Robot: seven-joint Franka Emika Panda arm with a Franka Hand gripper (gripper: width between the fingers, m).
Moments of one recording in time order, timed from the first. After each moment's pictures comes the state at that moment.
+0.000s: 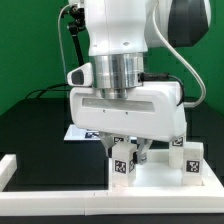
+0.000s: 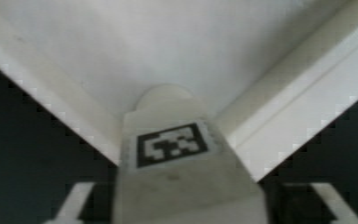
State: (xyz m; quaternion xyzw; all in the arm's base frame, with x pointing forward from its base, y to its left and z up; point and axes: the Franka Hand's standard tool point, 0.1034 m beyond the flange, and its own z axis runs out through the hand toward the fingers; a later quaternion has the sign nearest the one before) arm 0.629 0.008 0.071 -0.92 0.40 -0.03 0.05
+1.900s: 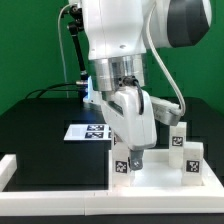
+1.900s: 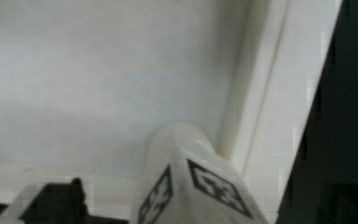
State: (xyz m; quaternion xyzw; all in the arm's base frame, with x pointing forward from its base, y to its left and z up) arm 0.623 0.015 0.066 -0.81 0.58 -0.01 0.07
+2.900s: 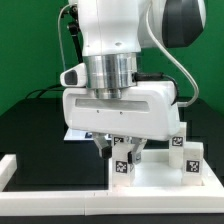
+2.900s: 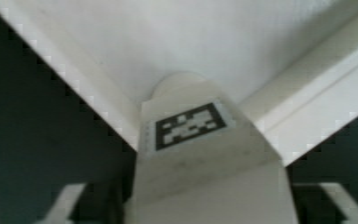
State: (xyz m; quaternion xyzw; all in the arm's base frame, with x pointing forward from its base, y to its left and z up) arm 0.628 0.000 0.070 -0.92 0.39 -0.04 0.05
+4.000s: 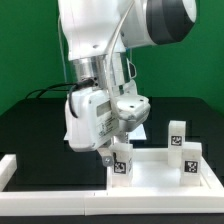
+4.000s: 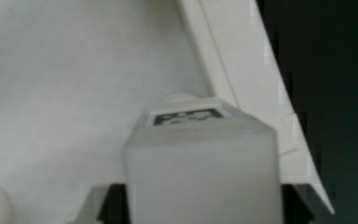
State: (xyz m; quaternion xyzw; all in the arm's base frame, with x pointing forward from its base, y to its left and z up) arm 0.622 -0.008 0.067 -0.53 0.84 0.03 0.09
